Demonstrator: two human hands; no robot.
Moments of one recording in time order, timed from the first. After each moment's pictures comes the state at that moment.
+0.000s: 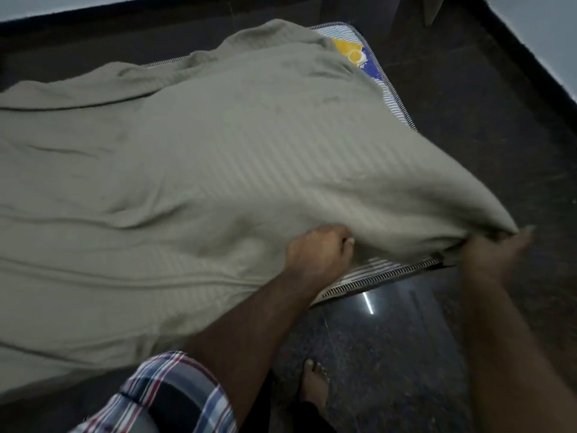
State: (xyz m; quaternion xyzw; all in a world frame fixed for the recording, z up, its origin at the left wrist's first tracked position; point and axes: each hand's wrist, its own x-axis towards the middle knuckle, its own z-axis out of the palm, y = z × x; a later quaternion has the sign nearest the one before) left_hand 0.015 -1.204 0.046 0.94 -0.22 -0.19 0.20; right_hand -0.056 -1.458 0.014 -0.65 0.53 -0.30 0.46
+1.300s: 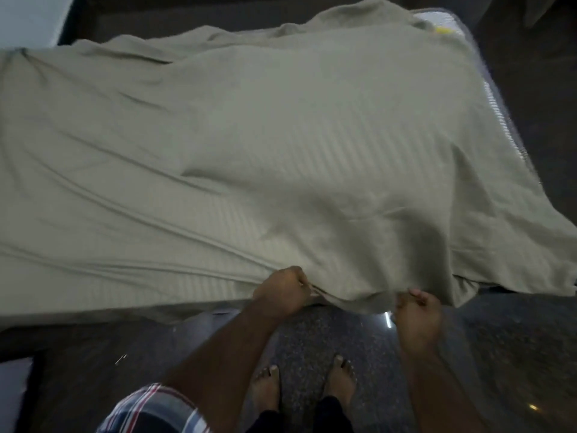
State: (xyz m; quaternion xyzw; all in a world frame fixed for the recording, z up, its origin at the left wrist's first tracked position) left_hand -0.037 -1.000 -0.062 0.90 0.02 -0.34 0.25; right_hand -0.106 -1.245 -0.106 -0.60 0.53 -0.03 0.60
